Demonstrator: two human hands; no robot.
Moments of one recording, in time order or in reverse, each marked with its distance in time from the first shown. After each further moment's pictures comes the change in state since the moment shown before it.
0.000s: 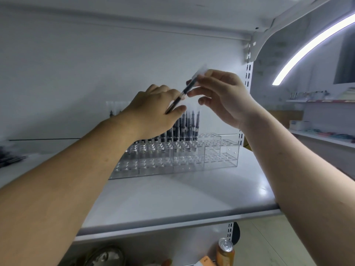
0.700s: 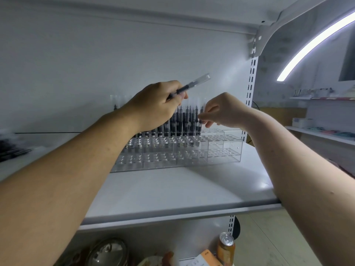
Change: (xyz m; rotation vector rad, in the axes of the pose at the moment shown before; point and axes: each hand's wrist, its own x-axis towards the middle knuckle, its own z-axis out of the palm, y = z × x) left_hand -0.006 -0.003 -0.002 -0.296 0.067 0.016; right_hand -0.009 0.027 -0.019 -1.044 -0.080 0.302
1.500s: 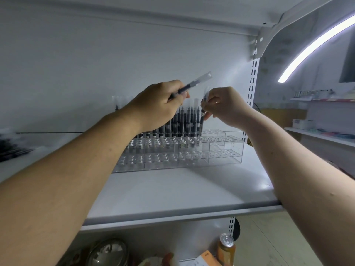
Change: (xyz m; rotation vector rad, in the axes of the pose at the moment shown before) left_hand 0.000 0.002 -0.001 -0.024 0.022 0.018; right_hand 0.001 -0.009 0.004 0.155 0.221 -0.066
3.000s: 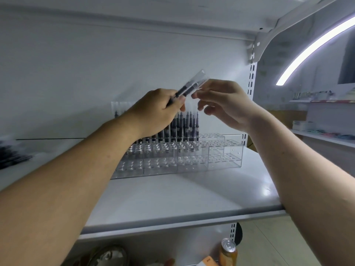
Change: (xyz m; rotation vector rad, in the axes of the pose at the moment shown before) left_hand 0.004 -0.008 0.004 -0.083 -0.036 -0.023; right_hand 0.003 -0.012 -0.012 0.761 -0.146 -0.057
